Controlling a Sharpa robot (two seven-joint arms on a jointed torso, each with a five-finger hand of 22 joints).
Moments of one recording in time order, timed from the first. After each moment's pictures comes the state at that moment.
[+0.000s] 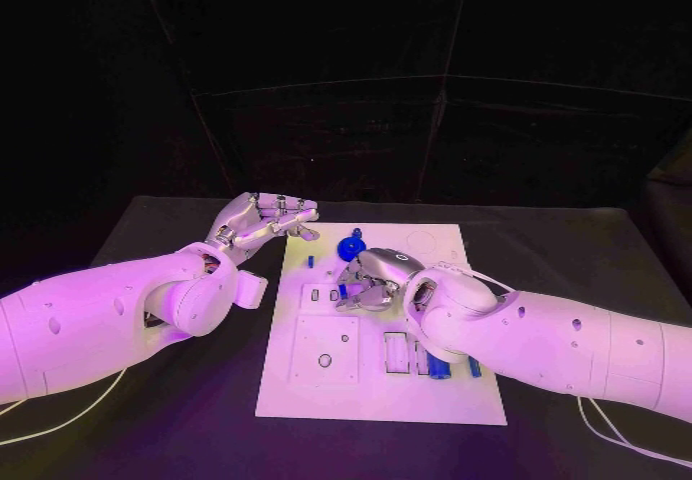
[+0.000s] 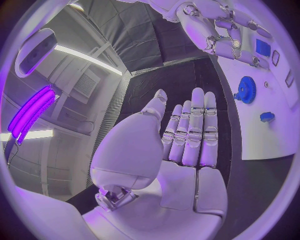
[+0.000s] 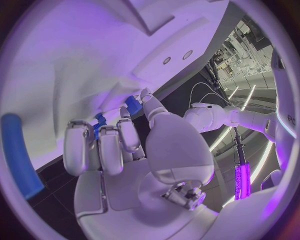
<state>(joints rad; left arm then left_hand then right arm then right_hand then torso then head) 1.23 -0.93 -0.10 1.56 -0.12 -0.29 0.54 1.37 0.01 0.03 0.04 0.05 0.99 0.21 0.09 0.07 1.09 0.15 0.08 0.07 1.17 0.09 0.35 0.34 0.17 0.96 0.20 0.39 0.16 1.14 -0.53 -0.08 1.46 -1.46 -0.37 -0.23 1.17 -0.03 0.10 -0.09 0.05 0.91 0.17 0.07 0.07 1.37 0.08 1.32 1.27 1.47 0.00 1.47 1.31 0.07 1.40 0.10 1.48 1.30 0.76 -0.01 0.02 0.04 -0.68</state>
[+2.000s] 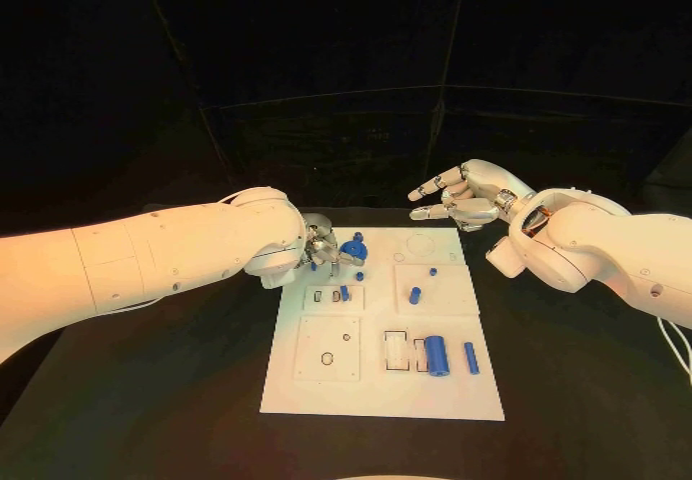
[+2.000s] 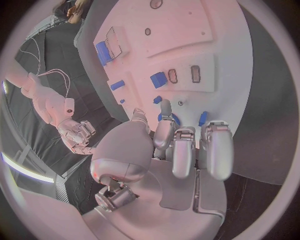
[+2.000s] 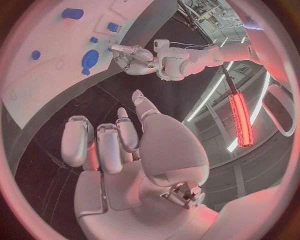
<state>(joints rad) 1.42 -0.60 -0.19 1.36 -0.92 0.06 -0.57 1.10 0.09 -0.25 0.29 0.05 0.95 0.05 0.57 0.58 1.38 -0.03 1.28 1.24 1.47 -0.08 1.57 1.31 0.05 1.47 0.03 1.46 1.31 1.37 -0.84 -0.08 1.53 -0.80 -0.29 0.11 1.28 0.04 0.04 -0.12 0.16 0.89 0.18 0.08 0.07 1.36 0.08 1.31 1.25 1.47 0.01 1.43 1.26 0.07 1.33 0.12 1.44 1.20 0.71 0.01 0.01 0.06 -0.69</state>
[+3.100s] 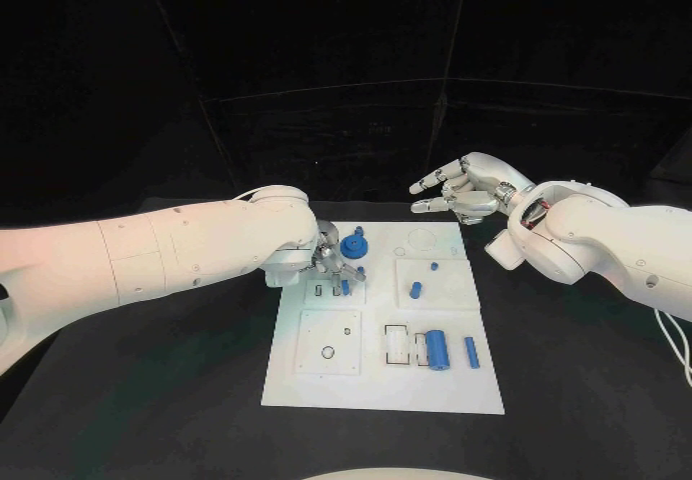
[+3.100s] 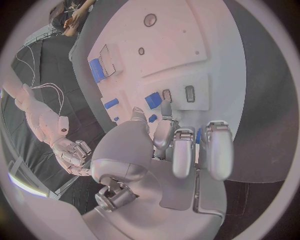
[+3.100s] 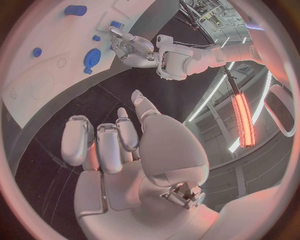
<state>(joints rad) 1.42 -0.53 -0.21 1.33 -0.94 0.19 -0.66 1.13 0.10 -0.26 0.27 0.05 0.92 0.05 0.60 0.63 1.38 -0.03 1.28 1.24 1.47 -0.08 1.57 1.31 0.05 1.47 0.03 1.46 1.31 1.37 -0.83 -0.08 1.51 -0.80 -0.29 0.10 1.28 0.04 0.03 -0.13 0.19 0.89 0.18 0.08 0.07 1.36 0.08 1.30 1.25 1.47 0.01 1.43 1.25 0.07 1.33 0.11 1.44 1.19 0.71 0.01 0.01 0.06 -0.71</state>
